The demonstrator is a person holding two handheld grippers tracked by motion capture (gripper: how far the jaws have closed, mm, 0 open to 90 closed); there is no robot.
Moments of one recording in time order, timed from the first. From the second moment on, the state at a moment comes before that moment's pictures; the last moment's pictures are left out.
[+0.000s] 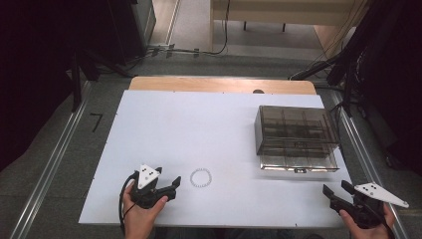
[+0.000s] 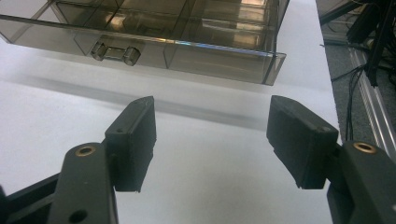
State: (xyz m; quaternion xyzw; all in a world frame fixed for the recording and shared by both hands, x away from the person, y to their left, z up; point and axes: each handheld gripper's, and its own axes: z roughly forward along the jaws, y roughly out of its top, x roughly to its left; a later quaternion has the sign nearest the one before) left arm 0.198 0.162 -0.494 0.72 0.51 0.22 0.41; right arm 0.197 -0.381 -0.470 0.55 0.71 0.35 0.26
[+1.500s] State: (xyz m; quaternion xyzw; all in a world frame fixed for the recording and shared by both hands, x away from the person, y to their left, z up) left arm 0.220 0.113 -0.509 0.76 0.48 0.22 0.38; right arm 0.197 -0.381 -0.471 0.55 0.71 0.35 0.26
